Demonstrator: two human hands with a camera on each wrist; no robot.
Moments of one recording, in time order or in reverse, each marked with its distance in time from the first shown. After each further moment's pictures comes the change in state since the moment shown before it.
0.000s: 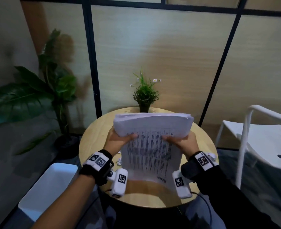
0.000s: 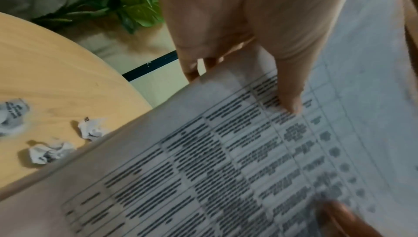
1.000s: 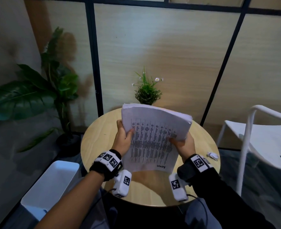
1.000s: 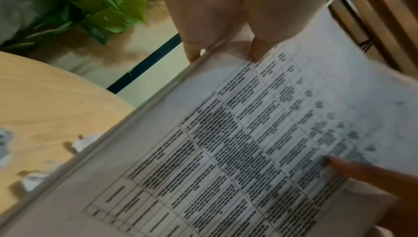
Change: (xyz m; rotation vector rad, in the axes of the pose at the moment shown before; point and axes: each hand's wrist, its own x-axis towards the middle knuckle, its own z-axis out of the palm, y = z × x) left_hand -0.003 -0.007 0.014 0.150 -0.010 0.170; right_hand 0.002 0.026 0.007 -0.099 0.069 -0.066
